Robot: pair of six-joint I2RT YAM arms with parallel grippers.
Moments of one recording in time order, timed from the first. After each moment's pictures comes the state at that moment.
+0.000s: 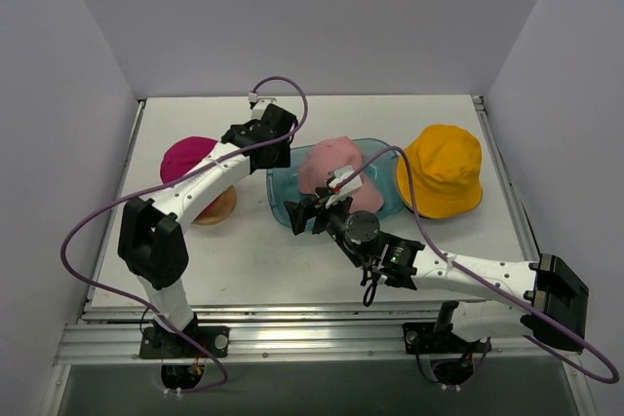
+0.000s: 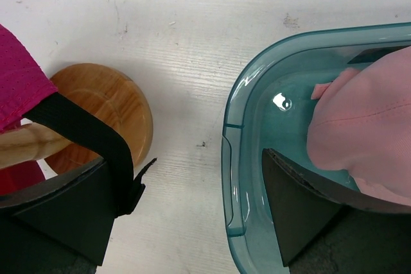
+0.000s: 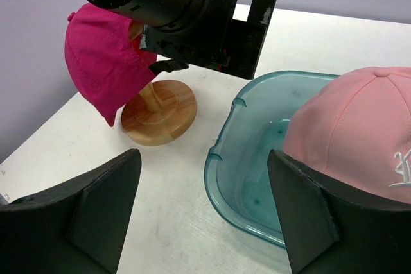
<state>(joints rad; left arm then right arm) -0.60 1.79 1.61 -0.78 -0.58 -0.49 1.12 1.20 0.70 0.46 0.52 0.26</state>
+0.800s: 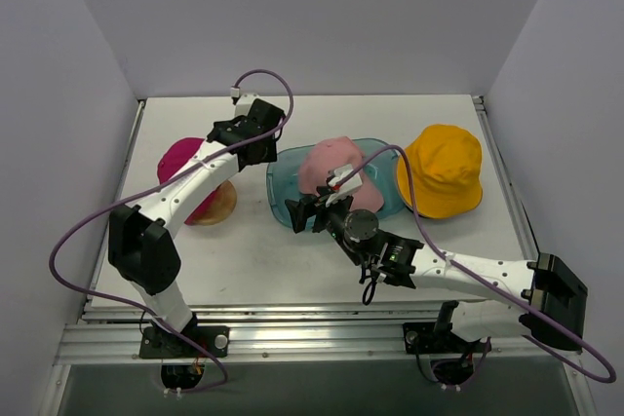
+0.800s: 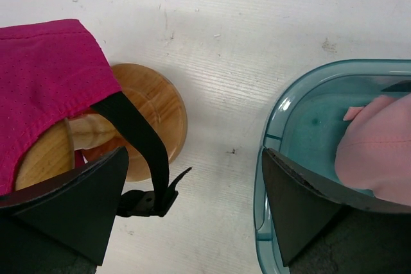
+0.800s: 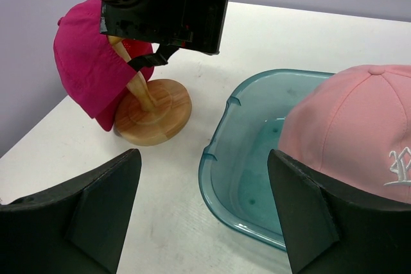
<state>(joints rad) -0.56 1.73 1.61 -0.83 -0.65 -0.51 1.10 1.21 0.70 0.46 0.52 0.26</state>
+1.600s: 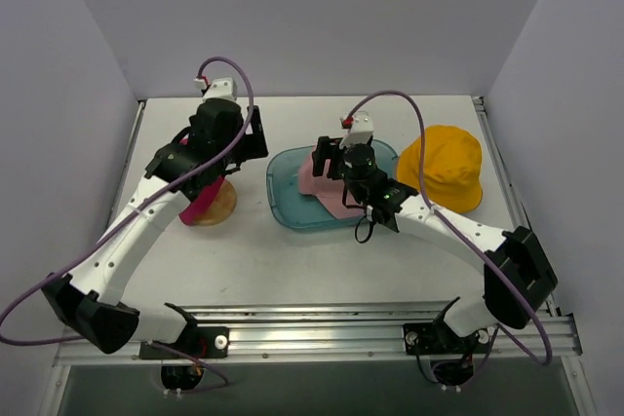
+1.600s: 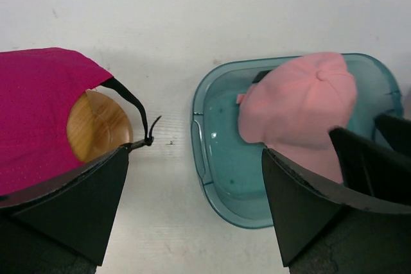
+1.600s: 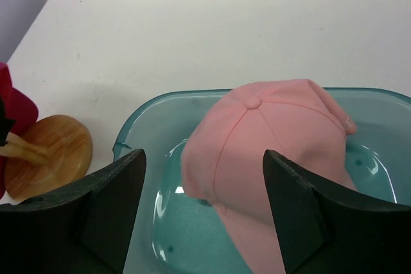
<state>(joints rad) -0.56 1.40 1.54 -0.75 -0.43 -0.48 0.75 1.42 0.94 0.23 0.38 0.34</state>
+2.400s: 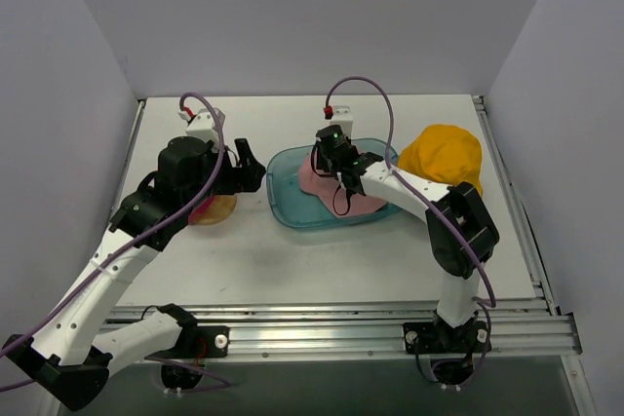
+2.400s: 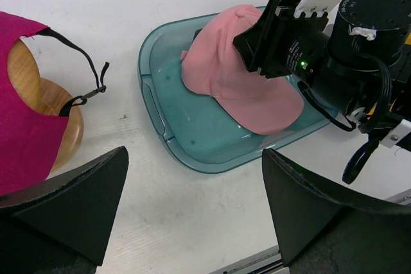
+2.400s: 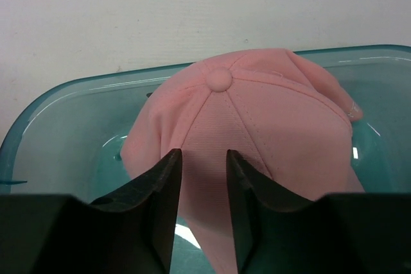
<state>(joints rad) -0.56 1.04 1.24 -0.63 -0.14 -0.46 0.65 1.85 1.31 -0.08 0.42 0.42</state>
